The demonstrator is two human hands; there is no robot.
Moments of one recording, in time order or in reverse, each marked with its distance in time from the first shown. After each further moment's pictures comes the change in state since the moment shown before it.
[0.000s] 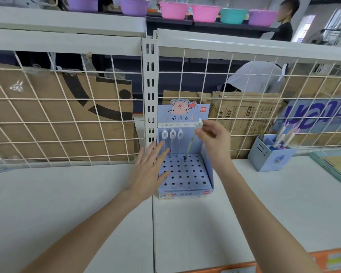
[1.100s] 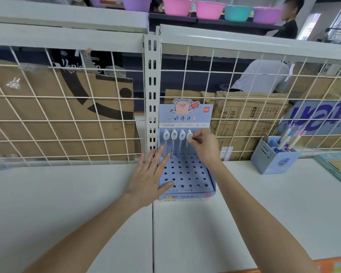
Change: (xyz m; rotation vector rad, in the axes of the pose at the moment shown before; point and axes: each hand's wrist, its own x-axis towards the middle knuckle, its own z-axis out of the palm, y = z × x) left_hand -0.013 -0.005 0.022 0.094 -0.149 0.012; right_hand 0.020 0.038 0.019 -0.377 -0.120 0.118
